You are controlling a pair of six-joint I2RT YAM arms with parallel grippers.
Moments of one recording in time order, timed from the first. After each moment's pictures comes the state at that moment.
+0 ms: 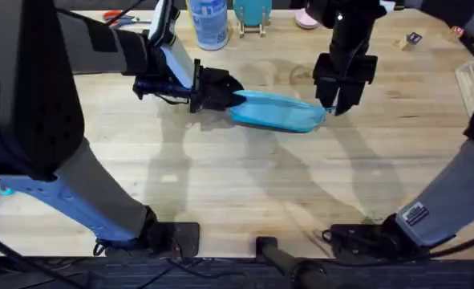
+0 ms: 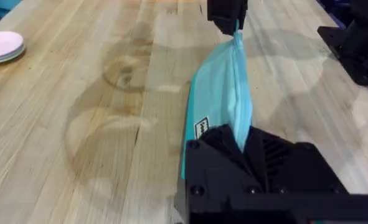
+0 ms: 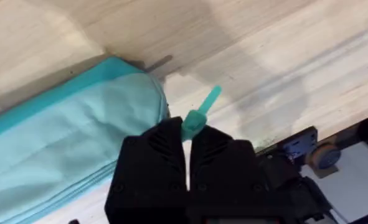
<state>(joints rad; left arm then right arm) -0.01 1.87 1.04 -0.67 1.34 1.42 0.34 1.96 1.68 -1.58 0.15 0.81</state>
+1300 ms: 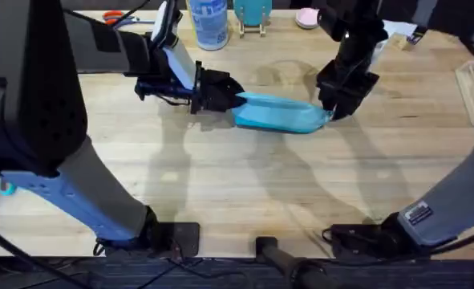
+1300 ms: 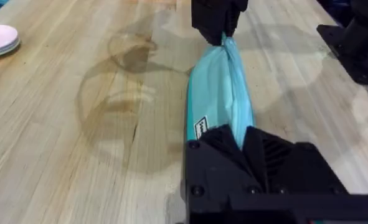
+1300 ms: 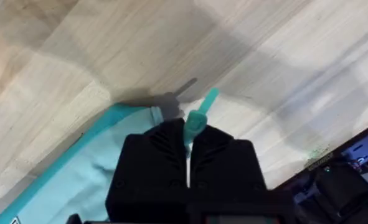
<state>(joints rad) -0.01 1.89 1.04 -0.67 1.34 1.42 0.26 1.92 1.49 -1.36 0.13 1.07</state>
